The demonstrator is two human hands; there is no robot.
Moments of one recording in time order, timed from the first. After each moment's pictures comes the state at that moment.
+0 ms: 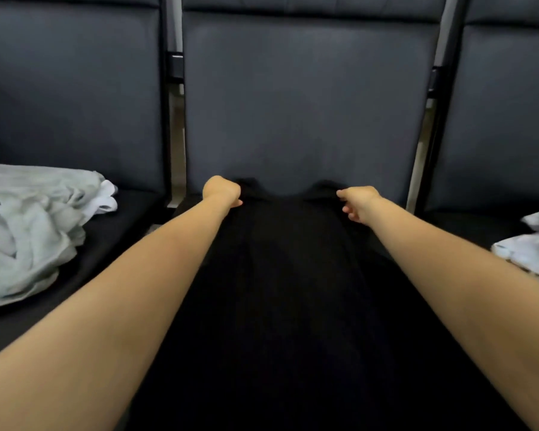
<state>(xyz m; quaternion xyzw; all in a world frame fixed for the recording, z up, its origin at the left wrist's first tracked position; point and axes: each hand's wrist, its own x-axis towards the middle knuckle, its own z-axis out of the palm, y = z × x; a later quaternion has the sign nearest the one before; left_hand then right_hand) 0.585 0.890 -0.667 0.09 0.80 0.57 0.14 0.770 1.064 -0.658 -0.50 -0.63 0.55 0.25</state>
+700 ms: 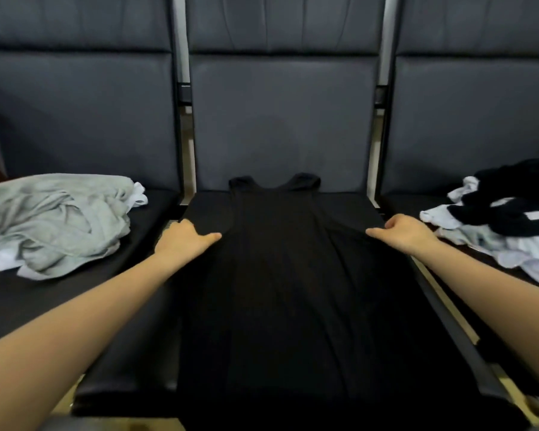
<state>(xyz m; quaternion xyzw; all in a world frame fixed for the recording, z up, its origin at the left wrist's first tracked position) 0.692 0.711 -0.678 0.24 0.94 0.24 0.04 0.980 0.991 -0.649 -0.49 -0.84 0.21 0.10</state>
